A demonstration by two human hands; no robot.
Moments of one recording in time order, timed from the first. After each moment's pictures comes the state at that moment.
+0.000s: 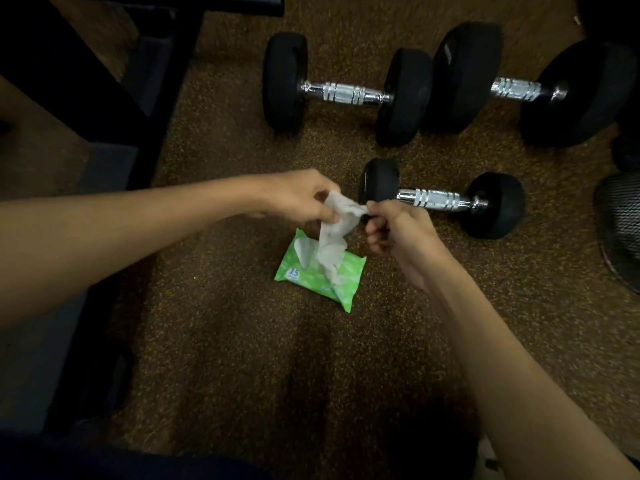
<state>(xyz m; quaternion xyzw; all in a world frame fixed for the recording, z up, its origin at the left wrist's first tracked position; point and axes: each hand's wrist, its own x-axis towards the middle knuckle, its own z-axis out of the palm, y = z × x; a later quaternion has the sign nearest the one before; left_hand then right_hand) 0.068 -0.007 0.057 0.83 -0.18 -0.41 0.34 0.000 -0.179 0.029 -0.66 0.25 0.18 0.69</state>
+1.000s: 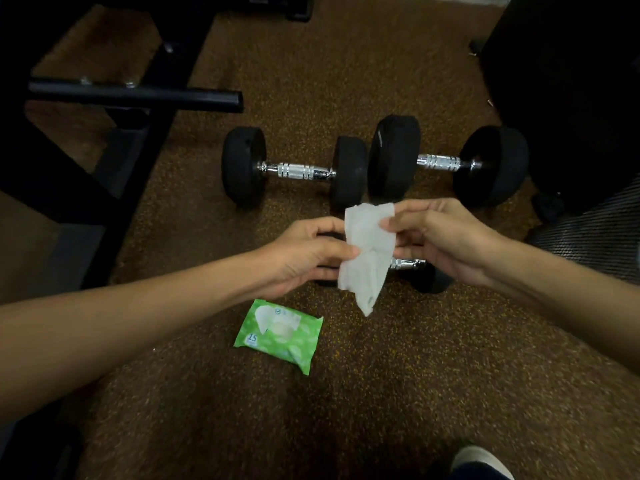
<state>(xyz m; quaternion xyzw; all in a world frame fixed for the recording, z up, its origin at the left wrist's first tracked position) 0.052 -0.089 0.103 0.61 0.03 -0.39 0.69 0.039 -0.276 0.143 -0.69 0.18 0.22 0.67</state>
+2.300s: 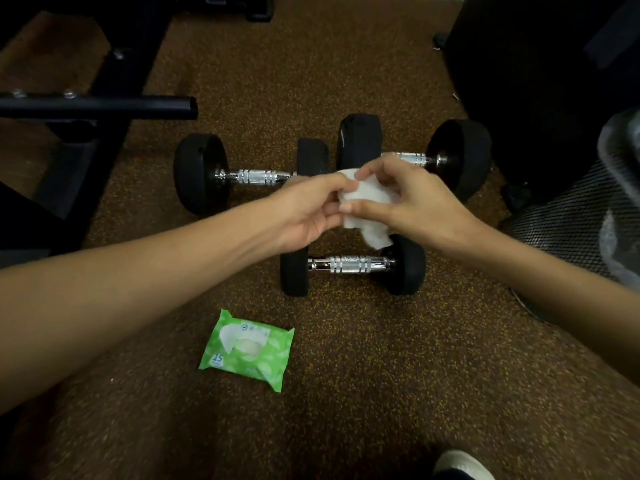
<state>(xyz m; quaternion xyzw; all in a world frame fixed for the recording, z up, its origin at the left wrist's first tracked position) 0.101 -0.162 0.134 0.53 0.13 -0.35 0.76 0.059 -0.313 0.144 -0.93 -0.03 0.03 0.37</state>
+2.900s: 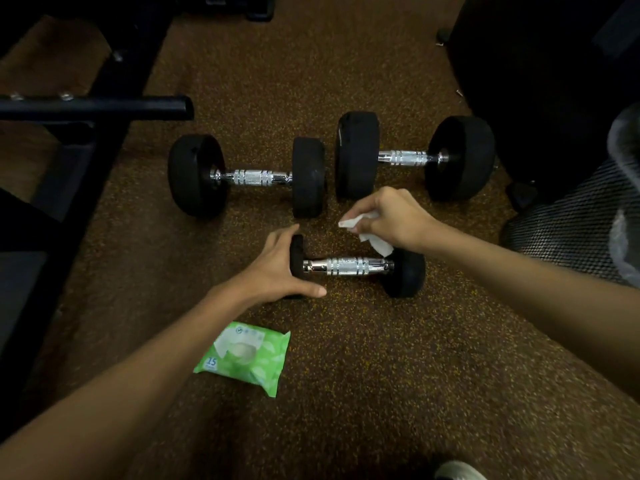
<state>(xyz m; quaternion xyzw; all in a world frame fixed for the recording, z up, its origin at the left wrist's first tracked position) 0.079 -0.115 0.025 0.88 -0.11 -0.30 0.35 0.091 -0.330 0.084 -0.95 -0.05 0.13 0.29</state>
